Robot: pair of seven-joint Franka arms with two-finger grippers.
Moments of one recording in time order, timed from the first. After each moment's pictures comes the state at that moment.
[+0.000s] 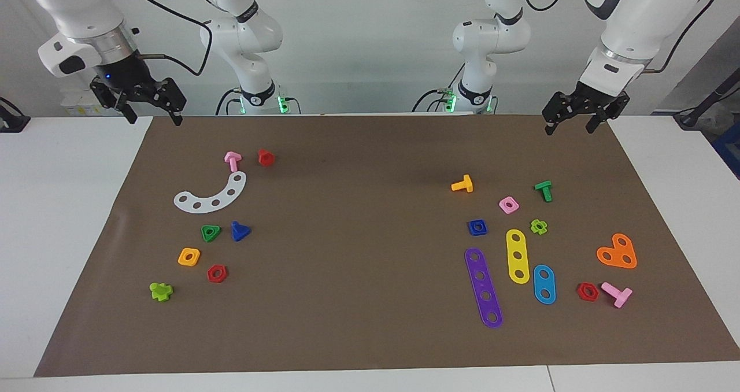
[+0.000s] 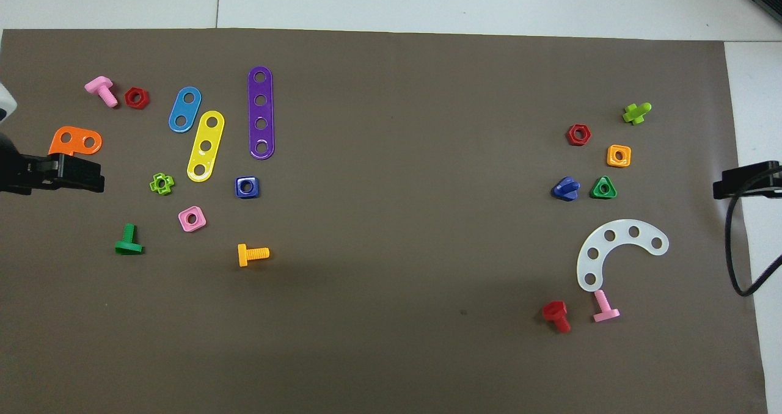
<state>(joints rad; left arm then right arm) -0.02 -0.06 -0.04 -1.66 0.00 1.60 -0.03 0.06 -0.08 -0.14 -1.63 -0.02 1.55 0.00</state>
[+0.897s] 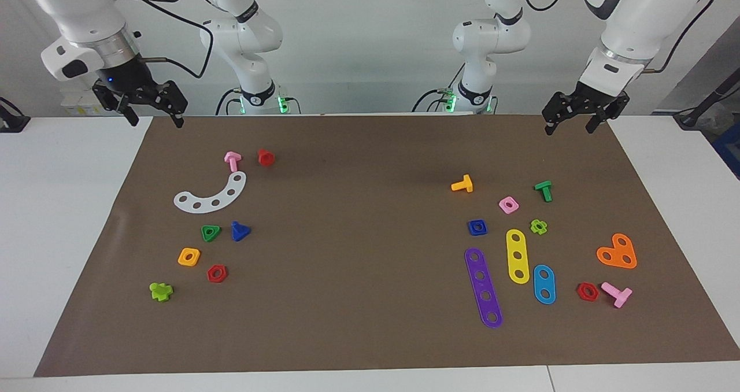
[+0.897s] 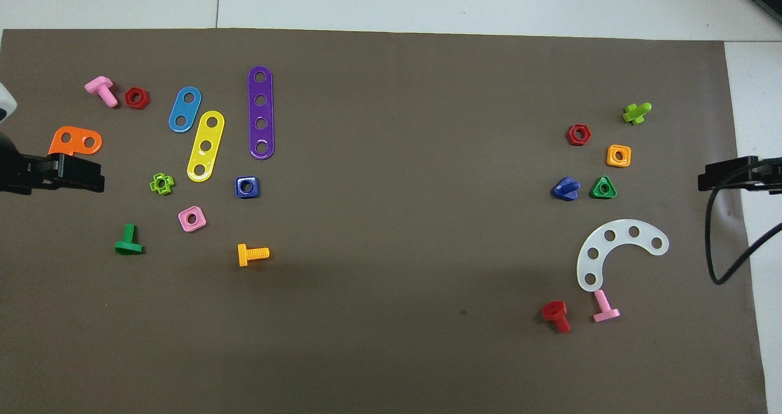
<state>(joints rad) -0.02 -0.06 -0.04 -1.66 0.00 1.60 -0.03 0.07 -0.08 -0.14 -1.69 -0.02 1.65 0.00</state>
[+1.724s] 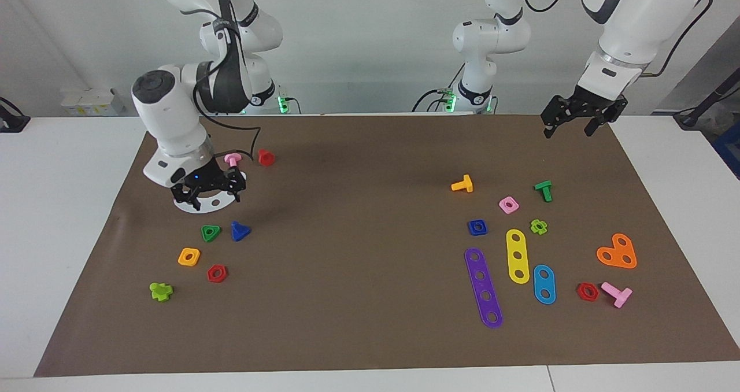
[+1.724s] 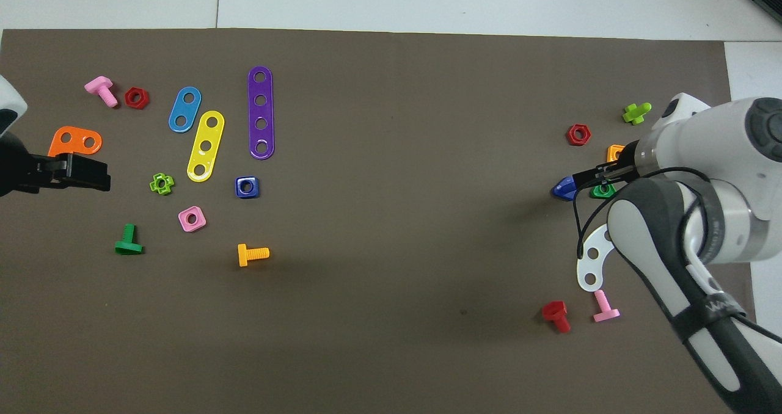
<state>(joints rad) -0.02 -0.07 -0.05 -1.71 0.00 1.65 -0.03 0.16 0.14 -0.13 -2.00 0.02 2.21 -0.24</state>
